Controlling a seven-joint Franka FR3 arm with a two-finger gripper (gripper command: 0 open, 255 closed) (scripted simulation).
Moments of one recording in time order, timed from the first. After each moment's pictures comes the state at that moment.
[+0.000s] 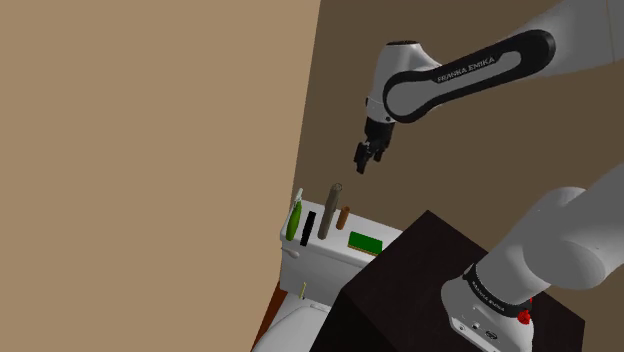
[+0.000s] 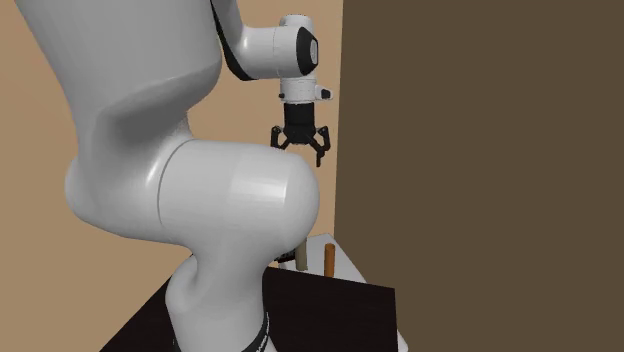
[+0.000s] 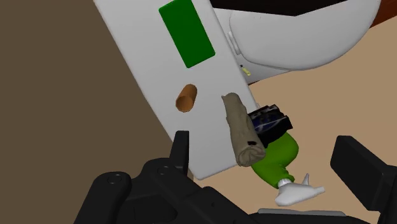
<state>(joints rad) 0.04 -0.21 -0.01 -2.50 -0.05 2.21 -0.02</state>
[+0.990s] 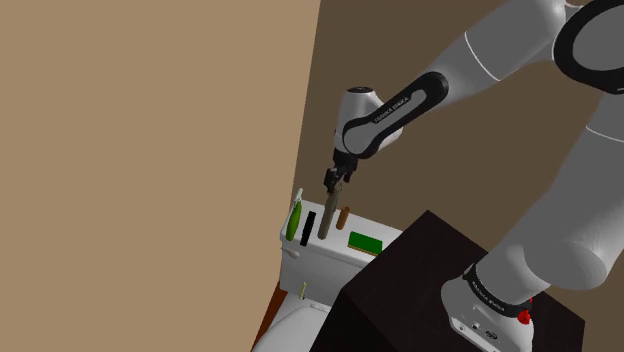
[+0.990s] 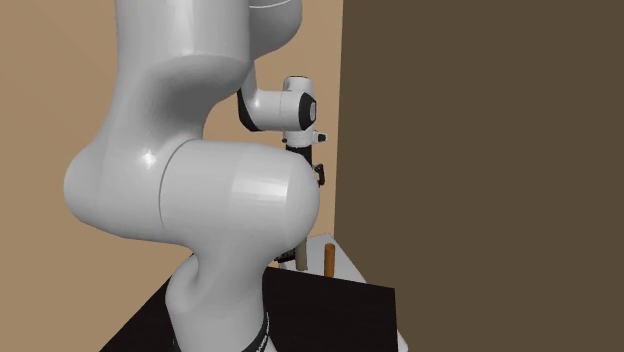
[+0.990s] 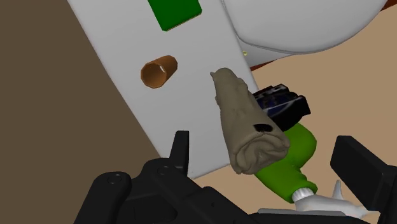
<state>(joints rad) 0.06 0.22 0.01 -2.37 -0.01 2.52 -0.02</state>
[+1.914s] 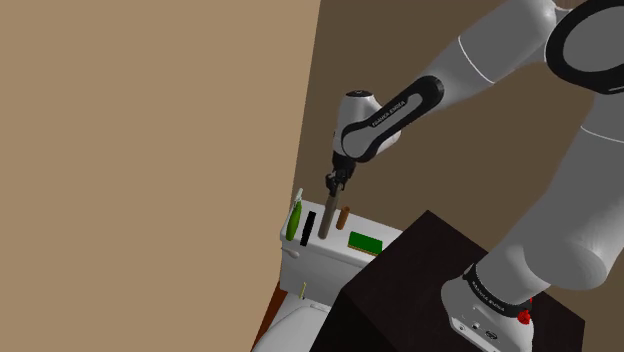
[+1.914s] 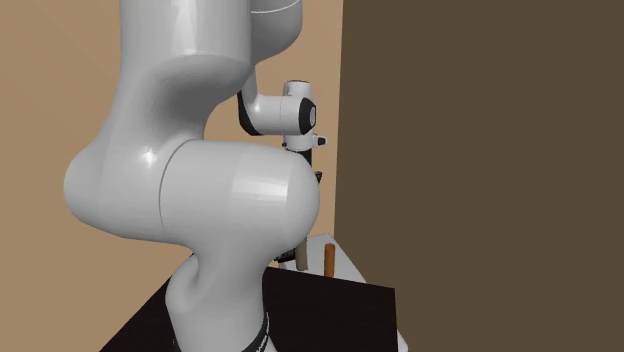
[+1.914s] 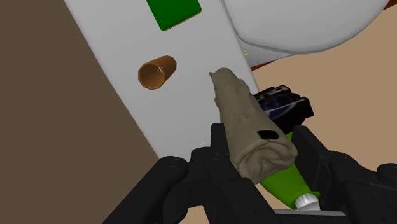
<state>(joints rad) 0.06 0.25 0.01 -2.37 -0.01 2.55 -0.02</state>
